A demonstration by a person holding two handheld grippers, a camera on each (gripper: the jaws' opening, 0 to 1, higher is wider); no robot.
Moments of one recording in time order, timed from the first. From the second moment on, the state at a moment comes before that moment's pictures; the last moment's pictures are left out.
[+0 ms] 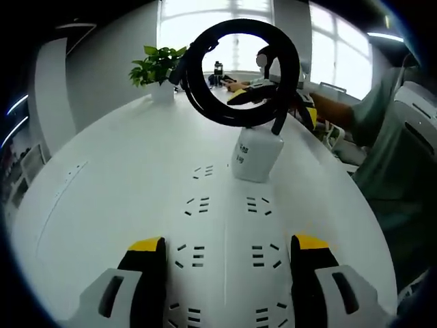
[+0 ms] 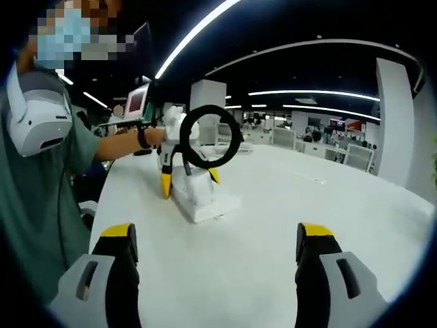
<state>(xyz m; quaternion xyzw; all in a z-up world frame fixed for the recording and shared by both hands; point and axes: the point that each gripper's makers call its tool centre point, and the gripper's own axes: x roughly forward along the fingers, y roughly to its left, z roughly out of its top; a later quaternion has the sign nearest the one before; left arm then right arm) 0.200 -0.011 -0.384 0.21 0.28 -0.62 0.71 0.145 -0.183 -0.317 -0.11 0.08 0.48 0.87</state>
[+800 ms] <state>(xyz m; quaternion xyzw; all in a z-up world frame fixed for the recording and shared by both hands) 0.196 -0.009 -0.382 0.20 0.27 -0.62 0.71 0.144 -0.176 -0.317 -0.12 0.08 0.48 0.87</state>
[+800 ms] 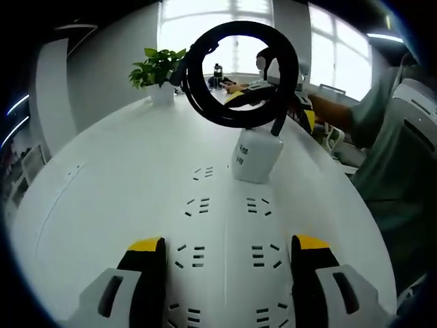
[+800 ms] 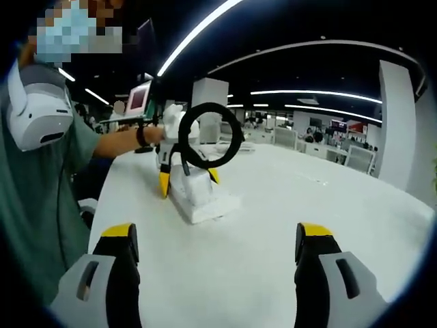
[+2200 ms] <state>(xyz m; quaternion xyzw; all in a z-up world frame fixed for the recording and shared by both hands) 0.195 -0.012 -0.372 0.21 0.20 -0.65 0.70 0.146 -0.177 -0.321 -0.11 0.09 0.47 0.87</state>
